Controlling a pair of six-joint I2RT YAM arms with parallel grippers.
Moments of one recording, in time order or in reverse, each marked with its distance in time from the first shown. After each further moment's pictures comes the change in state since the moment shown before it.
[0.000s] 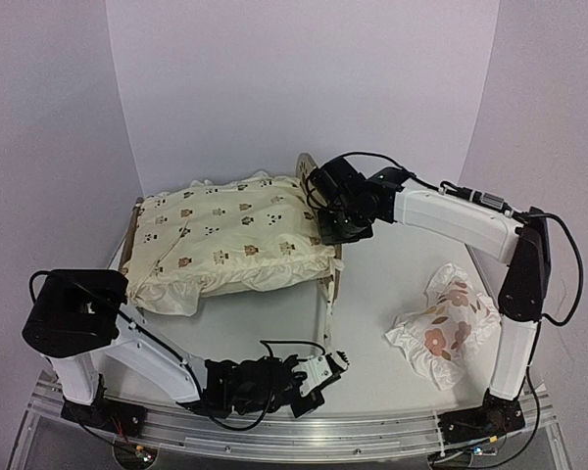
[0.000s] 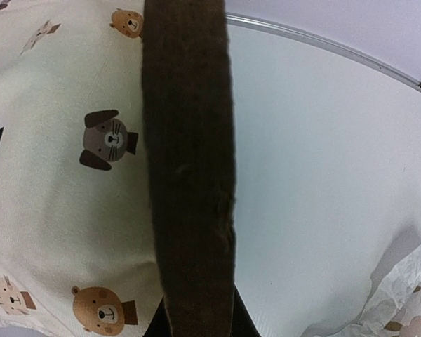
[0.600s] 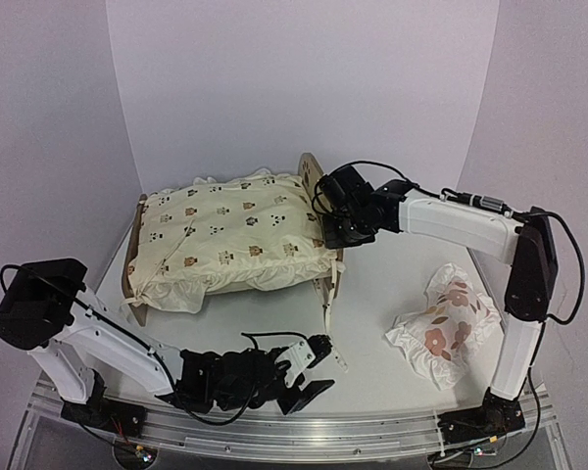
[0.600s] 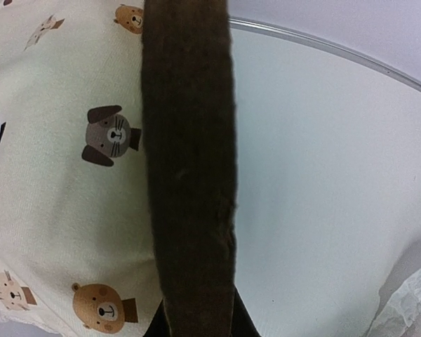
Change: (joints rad) left arm -0.010 -0.181 -0.051 -0.168 -0.036 -0.195; right arm -0.039 -0.032 -0.148 0.171 -0.033 -0.044
